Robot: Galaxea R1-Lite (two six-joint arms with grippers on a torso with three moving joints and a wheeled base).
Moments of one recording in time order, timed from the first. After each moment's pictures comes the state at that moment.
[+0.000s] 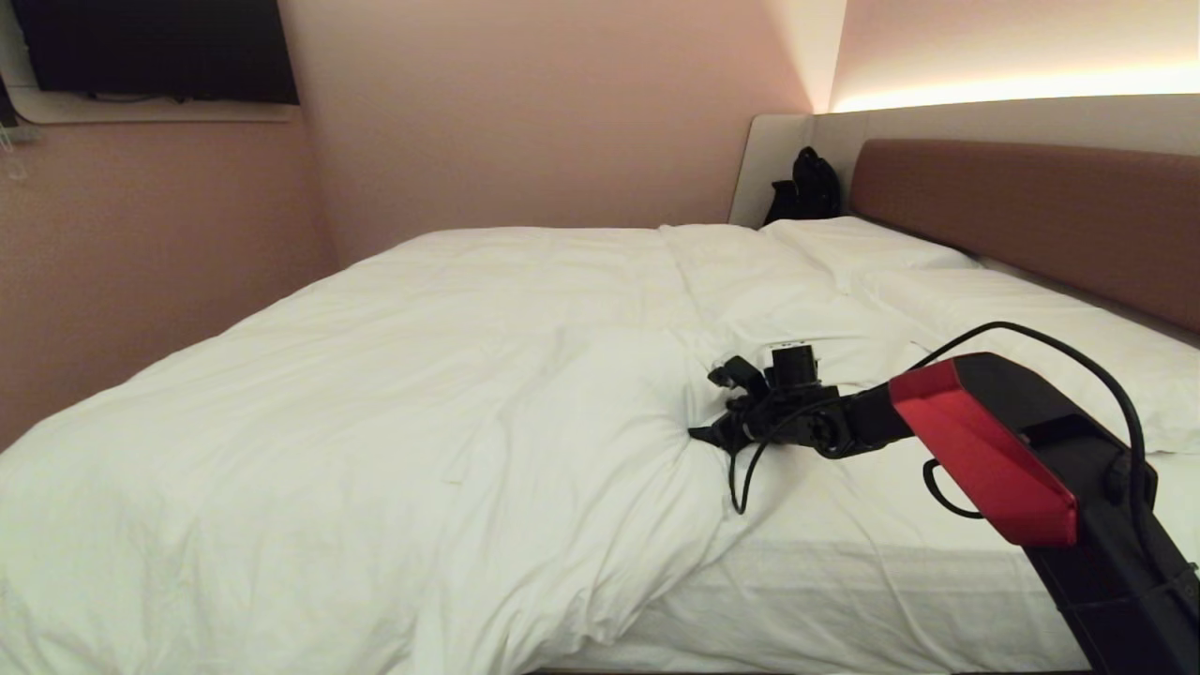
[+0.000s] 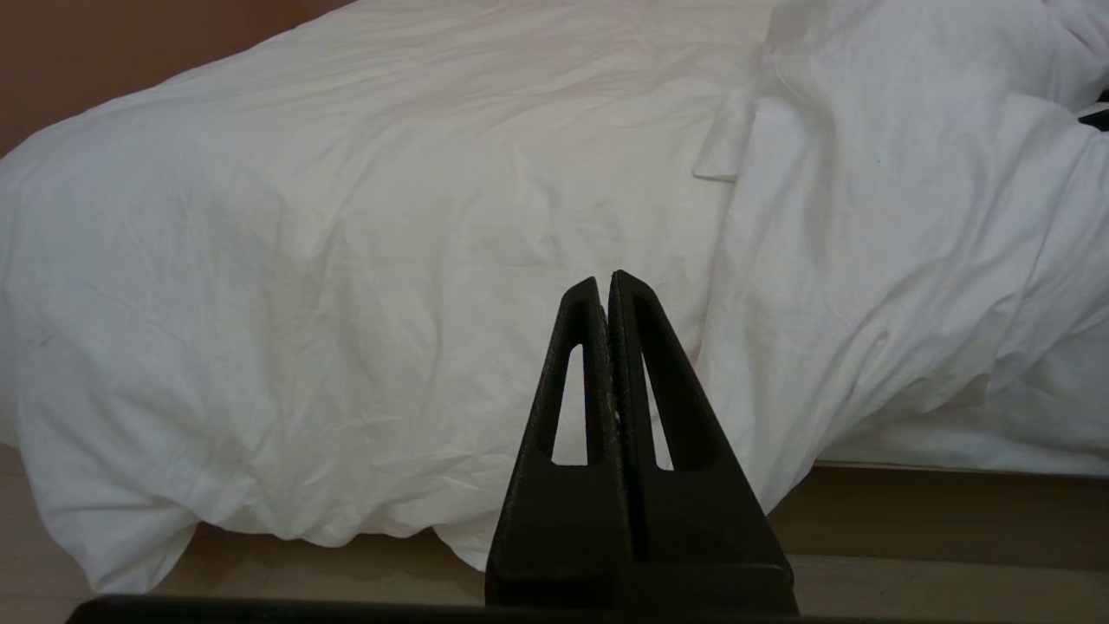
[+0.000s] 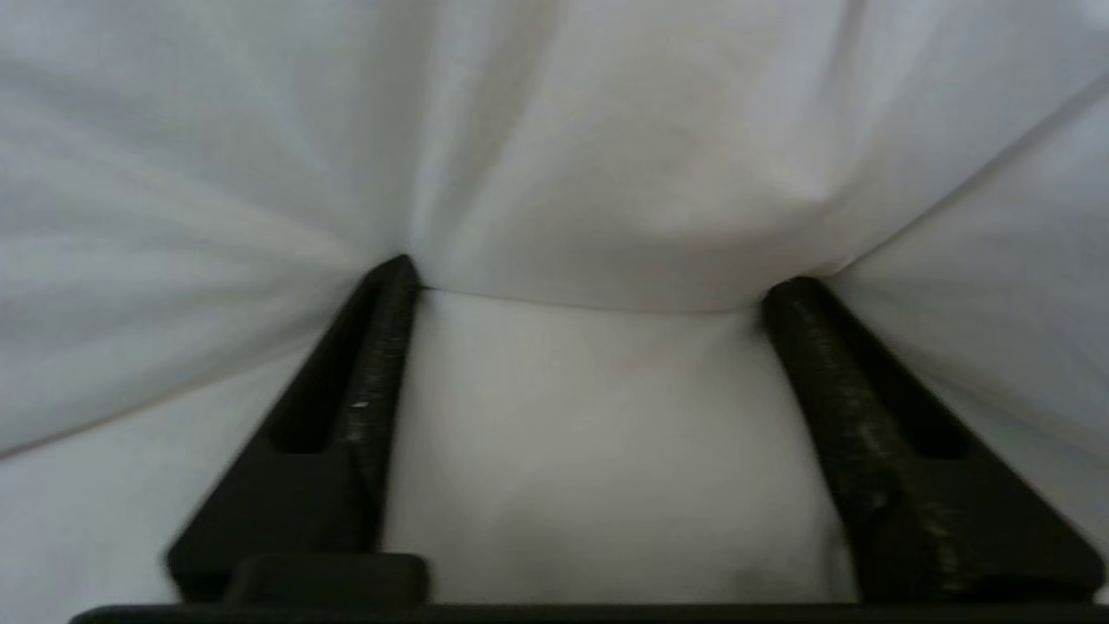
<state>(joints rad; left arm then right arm) 0.01 0.00 0.00 0.00 0.00 0.01 0.24 2.63 -1.79 -0.25 0.23 -0.38</state>
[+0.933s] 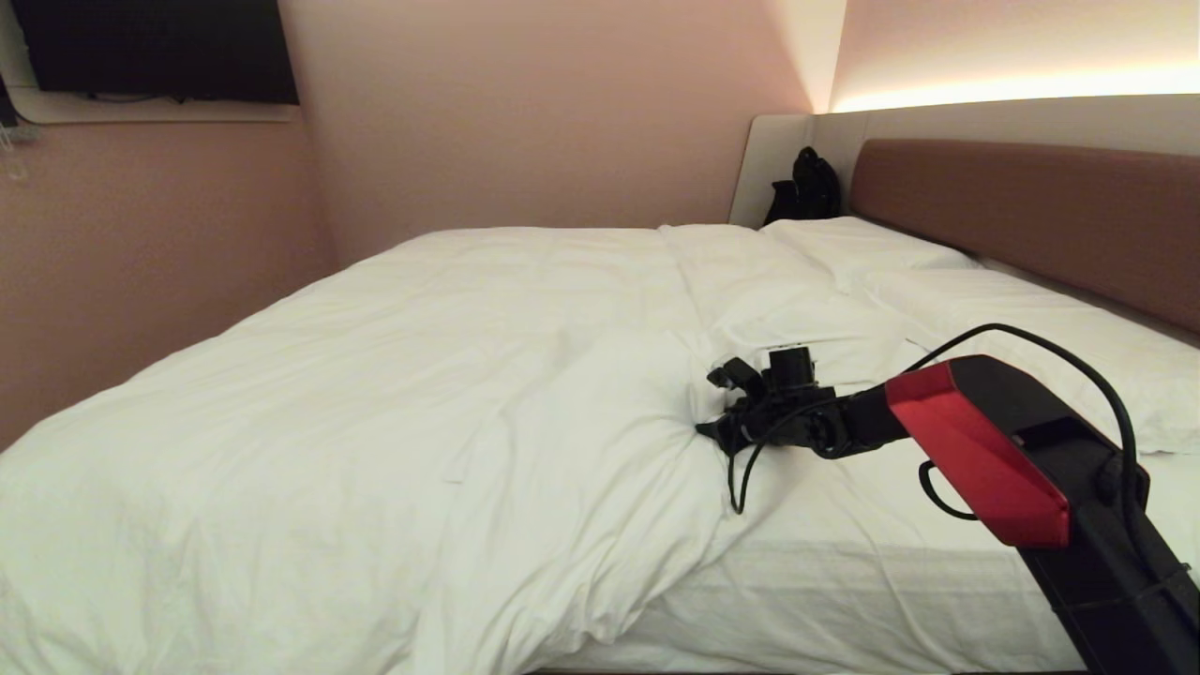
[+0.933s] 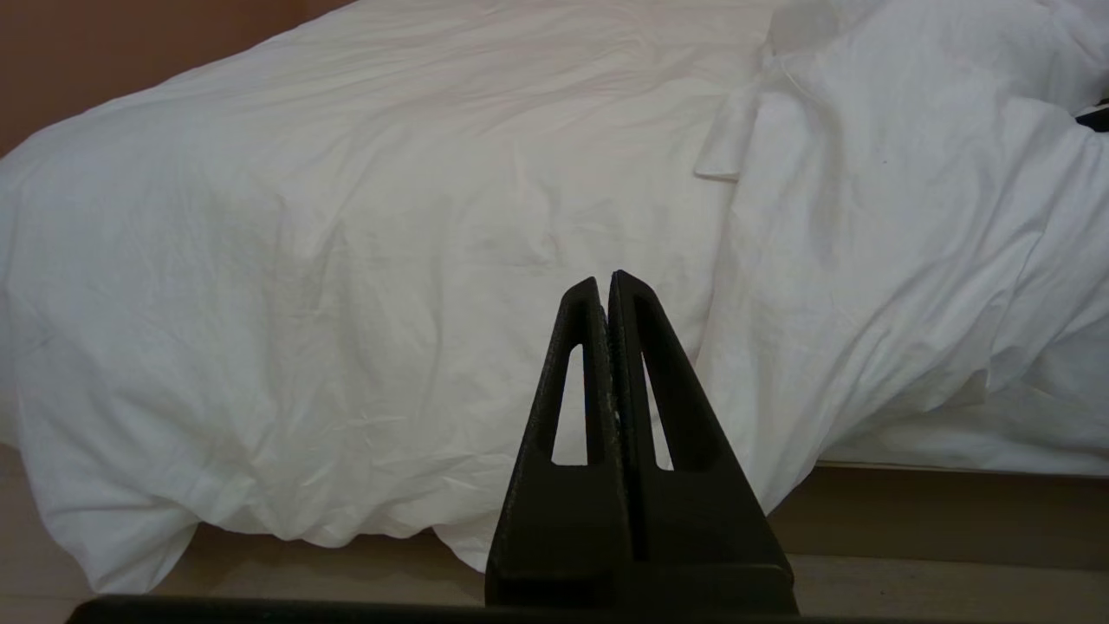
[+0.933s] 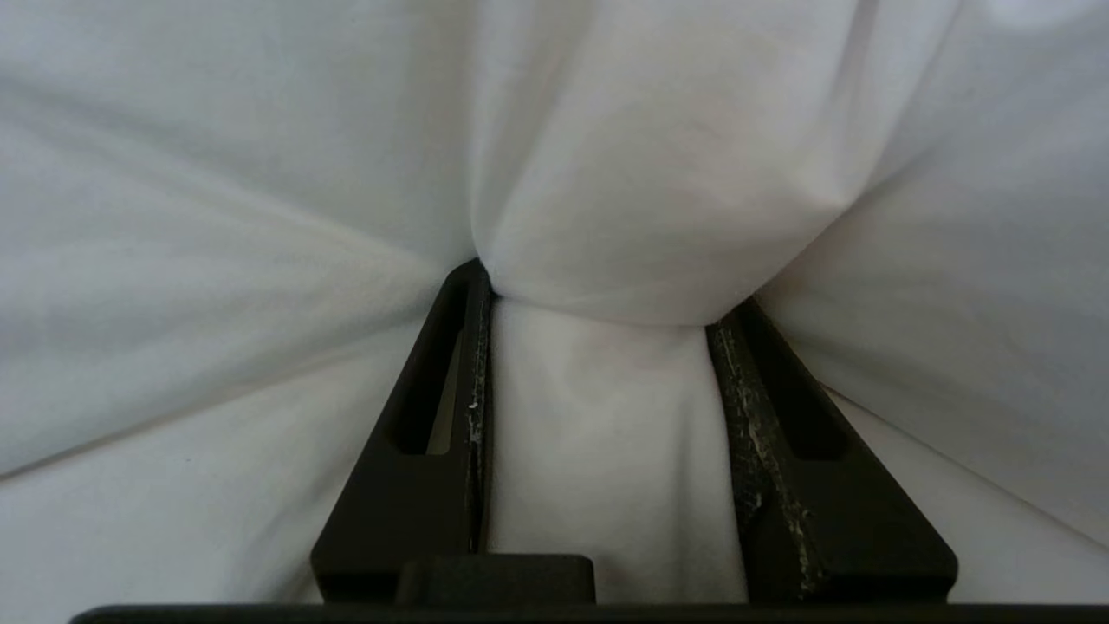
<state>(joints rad) 0.01 0.00 0.00 0.00 0.00 0.01 0.24 2.65 -1.81 -0.23 0.22 -0.35</state>
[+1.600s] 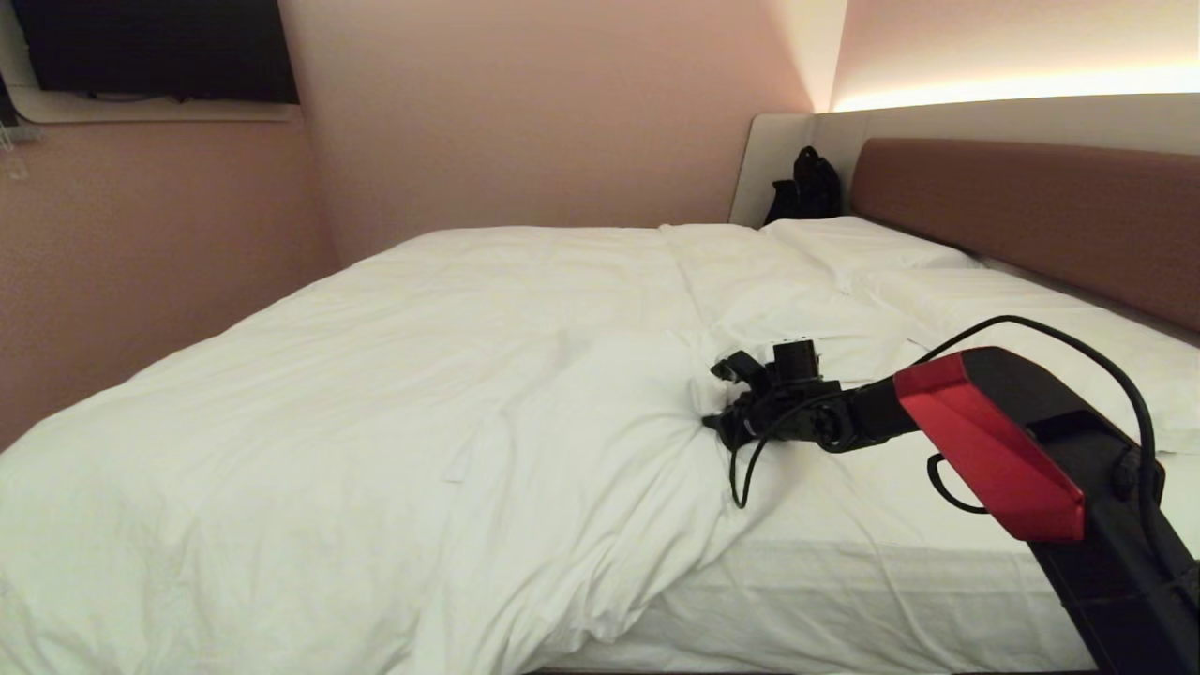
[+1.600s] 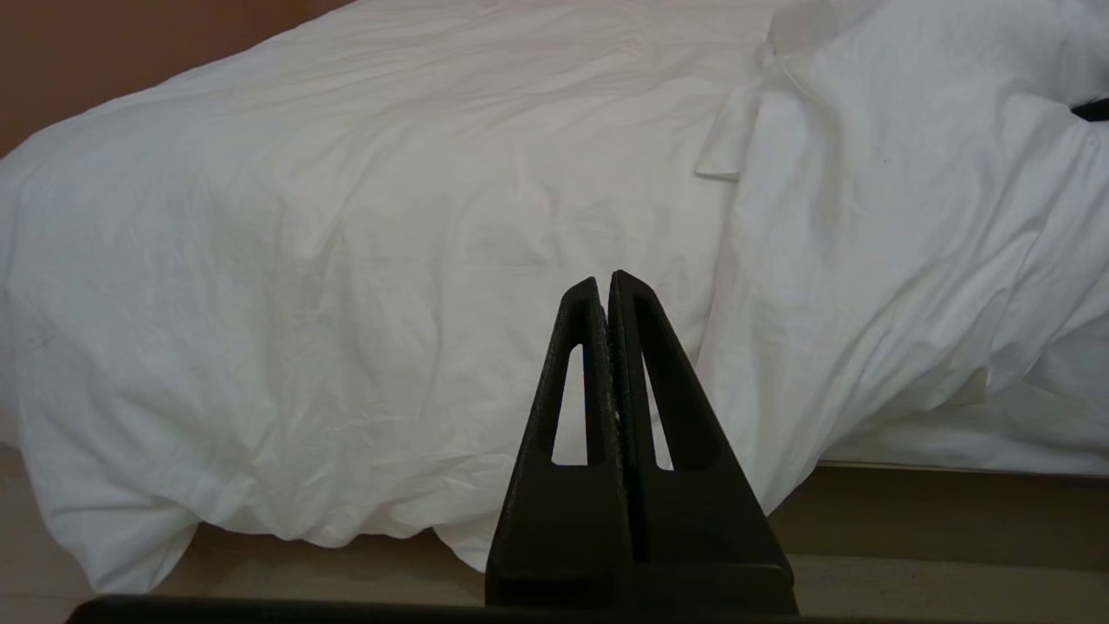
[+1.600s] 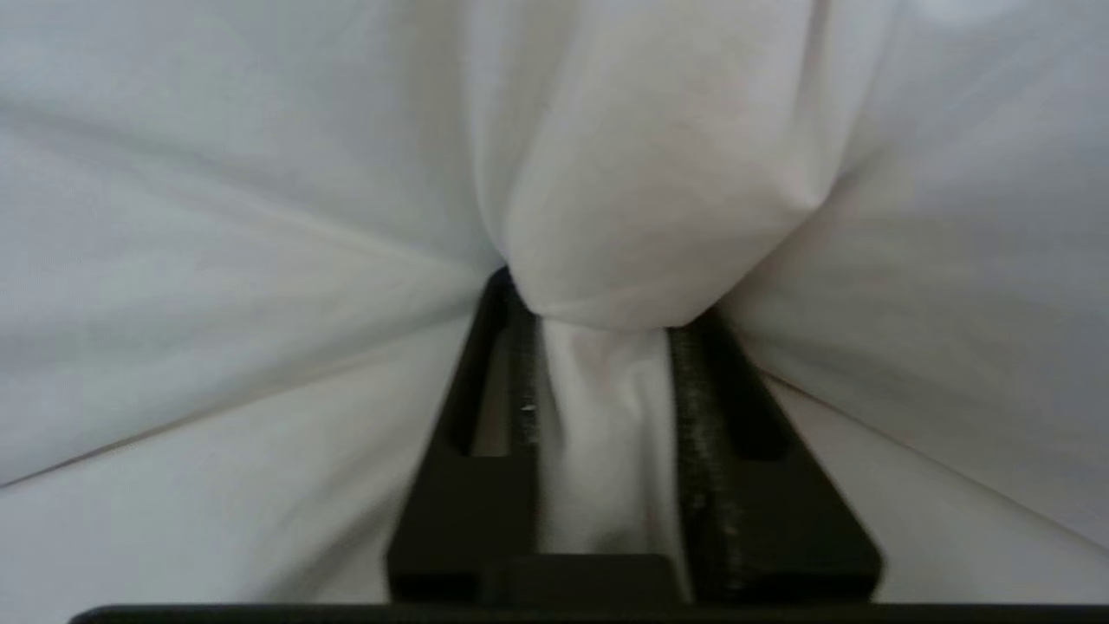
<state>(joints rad) 0.01 0.00 0.00 0.00 0.00 0.01 0.23 2.60 -1.79 -0.23 0.20 -0.32</state>
